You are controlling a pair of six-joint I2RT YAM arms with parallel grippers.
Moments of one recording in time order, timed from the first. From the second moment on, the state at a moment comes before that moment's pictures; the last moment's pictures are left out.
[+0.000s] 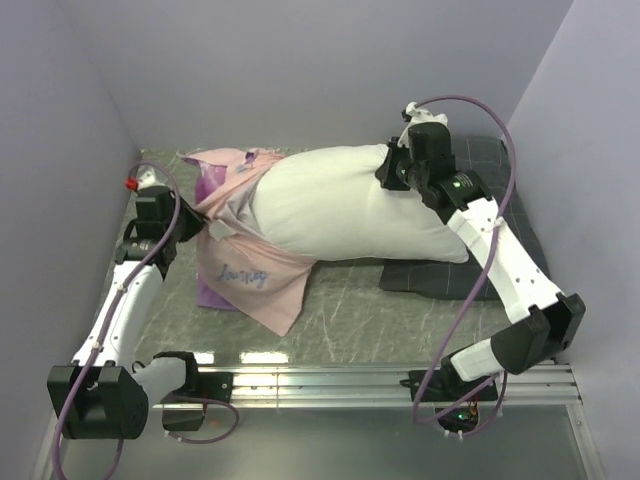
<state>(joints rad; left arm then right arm) 0.01 1.08 0.95 -0.38 -0.04 -0.65 0.41 1.42 1.55 -0.61 0.05 0.35</state>
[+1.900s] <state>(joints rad) -0.55 1.05 0.77 -0.42 -0.43 -0.78 0.74 1.82 1.77 -0.67 0.24 0.21</state>
